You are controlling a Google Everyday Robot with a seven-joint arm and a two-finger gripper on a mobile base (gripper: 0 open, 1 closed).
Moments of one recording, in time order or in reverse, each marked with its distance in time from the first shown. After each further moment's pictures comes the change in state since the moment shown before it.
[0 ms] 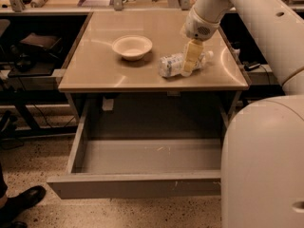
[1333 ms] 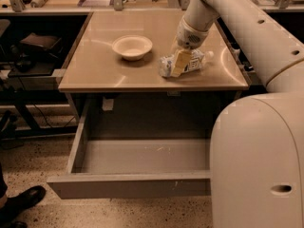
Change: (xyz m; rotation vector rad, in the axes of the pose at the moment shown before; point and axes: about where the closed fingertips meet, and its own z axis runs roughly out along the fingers) arm -0.009 0.005 0.037 -0.075 -0.008 -0.028
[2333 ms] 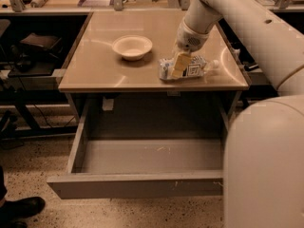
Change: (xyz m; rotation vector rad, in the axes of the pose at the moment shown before) arm -0.003 0.013 -0.004 0.017 0.002 0.020
